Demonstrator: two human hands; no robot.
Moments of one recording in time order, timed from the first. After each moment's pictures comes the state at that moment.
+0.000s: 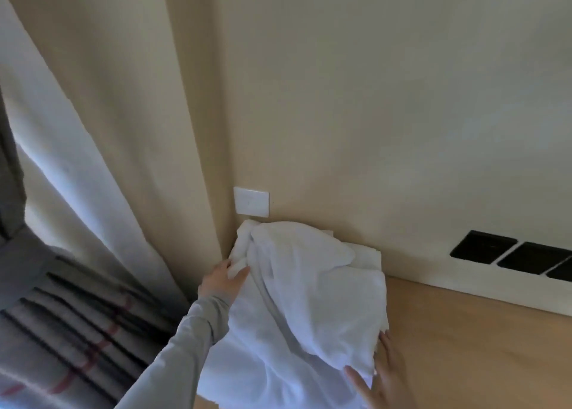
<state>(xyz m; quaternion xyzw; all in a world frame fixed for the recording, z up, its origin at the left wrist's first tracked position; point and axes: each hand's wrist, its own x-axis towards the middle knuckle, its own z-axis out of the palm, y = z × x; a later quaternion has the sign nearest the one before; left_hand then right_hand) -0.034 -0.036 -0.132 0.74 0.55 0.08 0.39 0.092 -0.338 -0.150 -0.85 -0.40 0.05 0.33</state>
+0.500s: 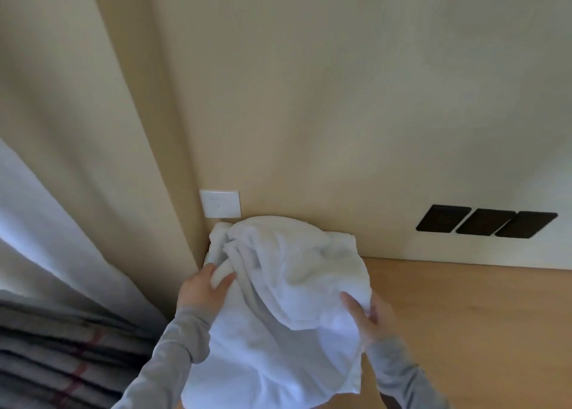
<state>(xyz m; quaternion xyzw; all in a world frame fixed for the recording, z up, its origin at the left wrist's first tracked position) -0.029 -0.032 -0.129 0.83 0.46 0.11 0.30 0.107 -0.292 -0.103 -0.76 -0.19 0.18 0.60</state>
